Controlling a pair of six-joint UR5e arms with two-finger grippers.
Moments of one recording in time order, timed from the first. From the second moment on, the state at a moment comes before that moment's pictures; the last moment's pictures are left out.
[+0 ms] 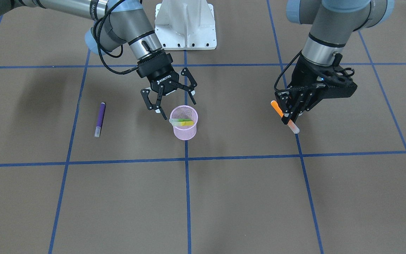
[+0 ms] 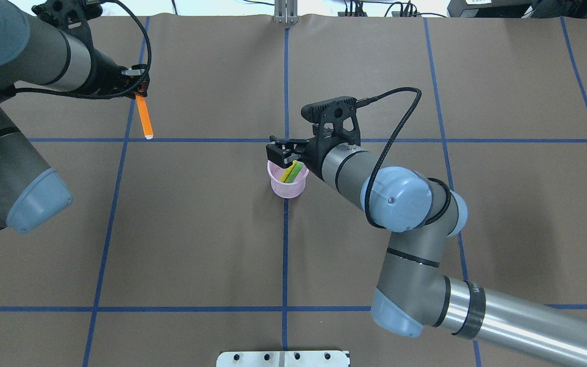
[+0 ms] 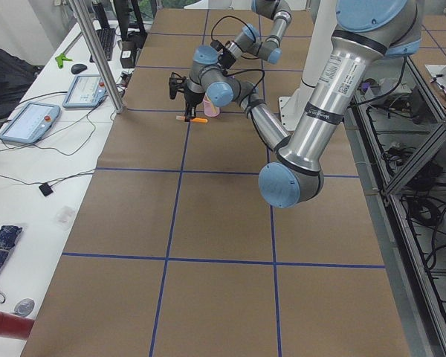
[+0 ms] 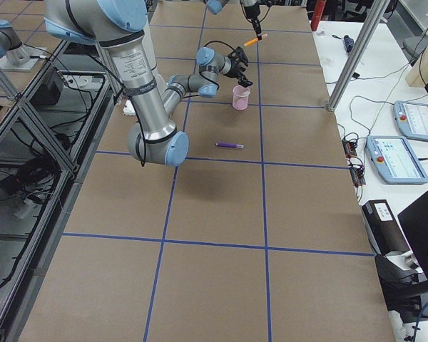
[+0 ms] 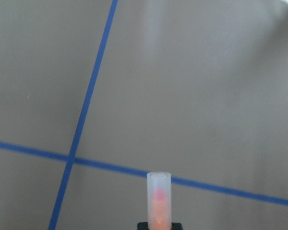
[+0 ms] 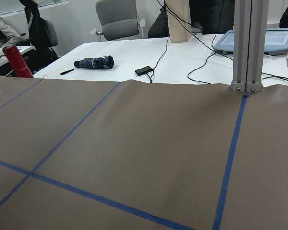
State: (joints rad) left arm -0.86 -2.01 -1.93 -1.78 -1.83 -1.20; right arm 0.46 -1.02 1.73 -0.92 1.33 0.98
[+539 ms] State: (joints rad) left arm -0.80 -2.01 -1.93 -2.08 -1.60 -1.04; right arm 0.79 -1.09 1.85 -1.42 1.91 1.01
